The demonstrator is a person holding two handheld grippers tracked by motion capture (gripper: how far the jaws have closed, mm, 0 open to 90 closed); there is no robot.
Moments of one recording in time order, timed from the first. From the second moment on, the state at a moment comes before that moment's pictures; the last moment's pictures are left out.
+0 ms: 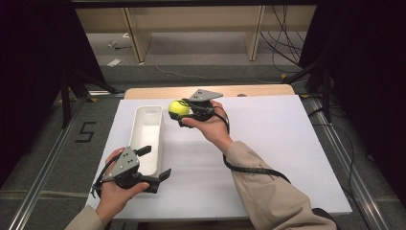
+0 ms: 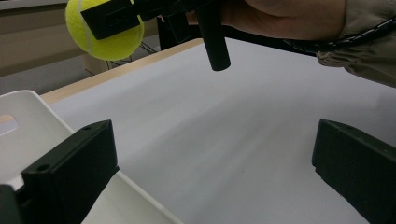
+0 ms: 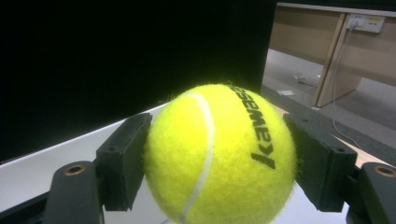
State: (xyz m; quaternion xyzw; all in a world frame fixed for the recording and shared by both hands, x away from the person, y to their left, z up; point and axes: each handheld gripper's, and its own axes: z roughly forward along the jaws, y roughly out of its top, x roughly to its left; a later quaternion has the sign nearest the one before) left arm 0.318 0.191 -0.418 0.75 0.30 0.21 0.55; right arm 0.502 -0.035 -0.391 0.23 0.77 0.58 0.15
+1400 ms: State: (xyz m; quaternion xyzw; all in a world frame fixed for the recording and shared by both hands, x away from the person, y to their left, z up) left arm 0.318 0.190 -0.418 0.75 0.30 0.21 0.55; right arm 0.501 -0.014 -0.384 0.22 0.77 0.58 0.14
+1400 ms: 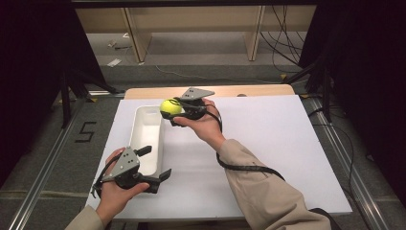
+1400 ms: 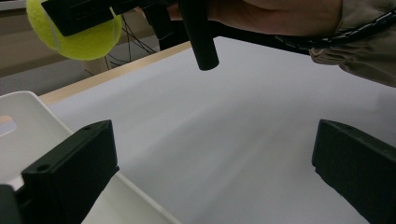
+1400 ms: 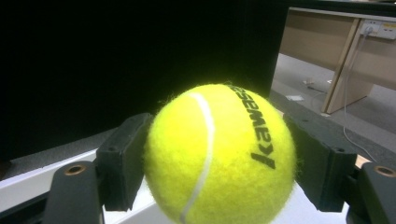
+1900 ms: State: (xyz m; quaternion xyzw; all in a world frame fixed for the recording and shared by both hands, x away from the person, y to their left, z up) left arm 0.318 0.190 -0.418 0.75 0.30 0.21 0.55; right arm 0.498 -0.005 -0.385 0.21 0.77 0.58 0.13
